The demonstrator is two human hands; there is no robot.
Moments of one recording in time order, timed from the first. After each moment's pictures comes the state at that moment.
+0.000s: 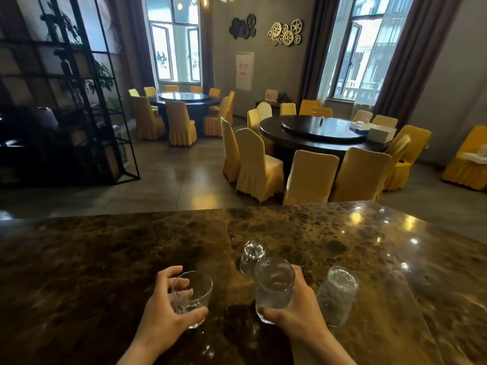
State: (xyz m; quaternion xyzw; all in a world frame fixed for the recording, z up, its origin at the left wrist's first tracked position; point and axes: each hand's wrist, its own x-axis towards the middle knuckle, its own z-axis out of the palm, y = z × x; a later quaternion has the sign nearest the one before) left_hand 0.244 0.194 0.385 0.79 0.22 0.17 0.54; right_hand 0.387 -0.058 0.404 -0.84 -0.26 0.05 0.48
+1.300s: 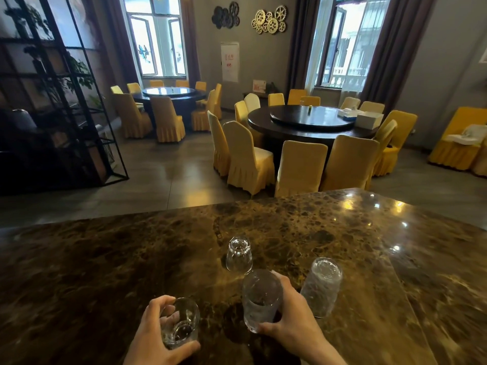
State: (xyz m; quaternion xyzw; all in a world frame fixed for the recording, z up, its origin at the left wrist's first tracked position) left_hand 0.227 0.161 0.379 0.84 0.25 0.08 0.47; right_hand 0.382 -0.084 0.400 -0.86 -0.24 0.14 0.42
